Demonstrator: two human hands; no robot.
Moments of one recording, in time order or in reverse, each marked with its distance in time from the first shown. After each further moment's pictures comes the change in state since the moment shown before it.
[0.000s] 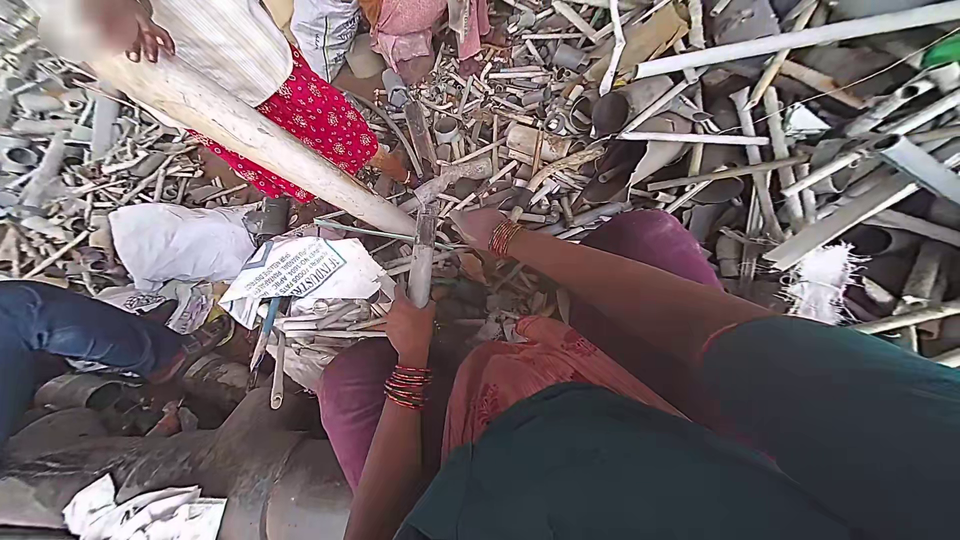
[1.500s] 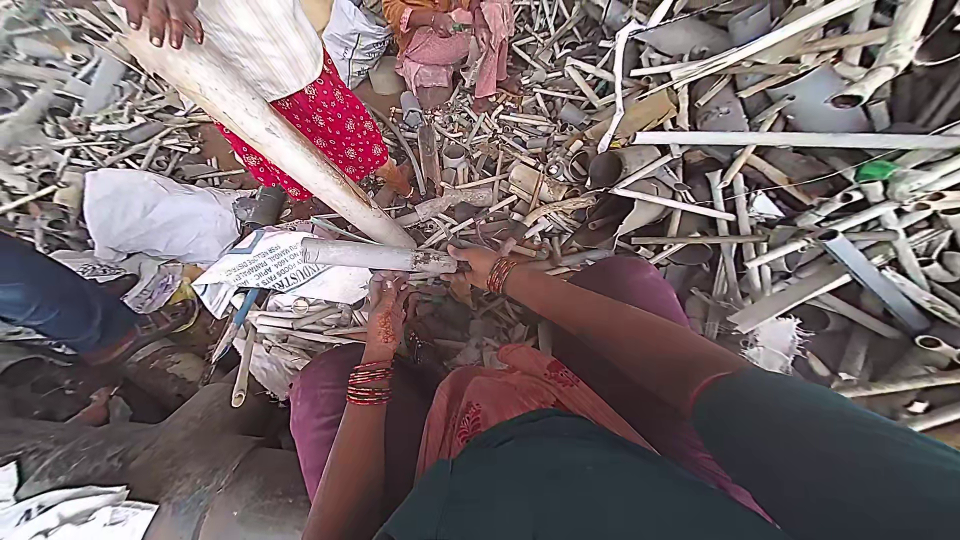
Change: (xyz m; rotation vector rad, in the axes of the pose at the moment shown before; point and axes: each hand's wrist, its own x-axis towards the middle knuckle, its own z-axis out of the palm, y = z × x) left_hand 0.042 -0.029 0.010 -1.520 -0.080 0.426; right_hand -0.015 -0.032 0.009 1.588 -0.130 0.396
